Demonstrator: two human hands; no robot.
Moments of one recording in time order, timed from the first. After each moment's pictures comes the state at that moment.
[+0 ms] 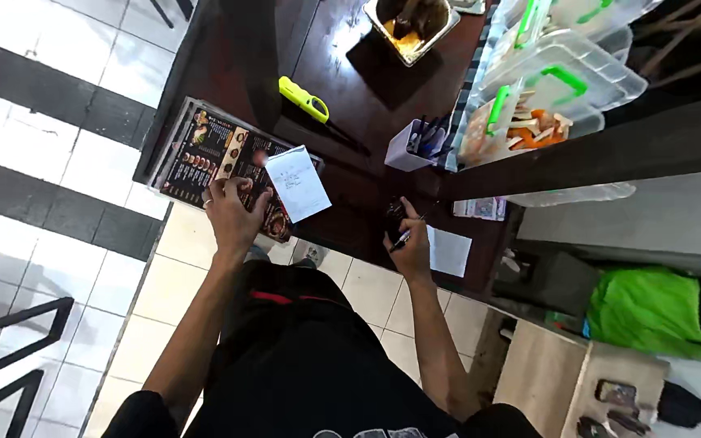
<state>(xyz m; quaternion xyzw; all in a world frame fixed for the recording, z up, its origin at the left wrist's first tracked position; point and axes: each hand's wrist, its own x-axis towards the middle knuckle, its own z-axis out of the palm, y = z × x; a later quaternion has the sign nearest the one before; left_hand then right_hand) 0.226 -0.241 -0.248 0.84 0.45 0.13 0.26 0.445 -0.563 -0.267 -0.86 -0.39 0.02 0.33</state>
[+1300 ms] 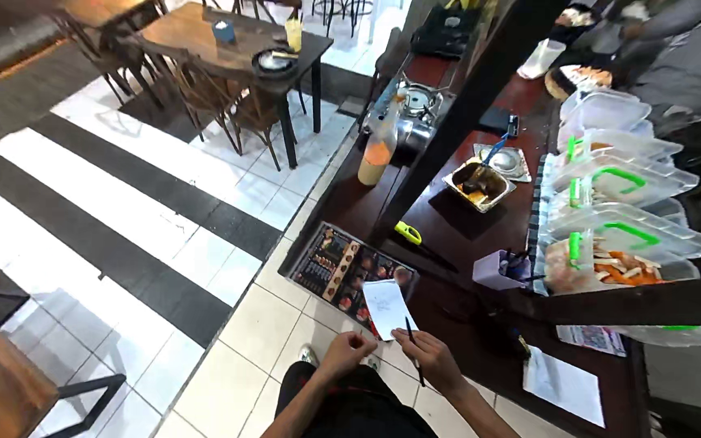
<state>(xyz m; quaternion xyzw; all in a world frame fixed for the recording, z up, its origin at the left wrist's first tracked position) 0.138 -0.253 -0.258 0.64 0.32 -0.07 0.70 0.331 -0.432 -0.268 -0.69 -0.66 -0.04 0.28</state>
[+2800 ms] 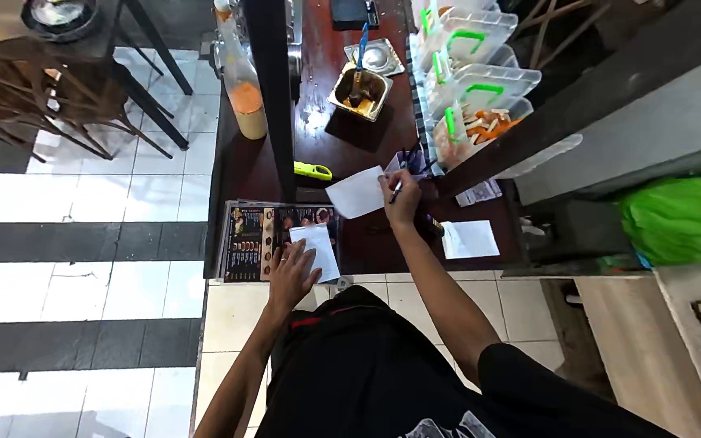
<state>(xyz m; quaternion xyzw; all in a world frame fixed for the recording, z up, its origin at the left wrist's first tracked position) 0.203 -0.195 -0.289 0.97 0.08 0.07 0.21 0.466 -0.380 -0.211 -0.89 -0.12 -0.10 0.44</state>
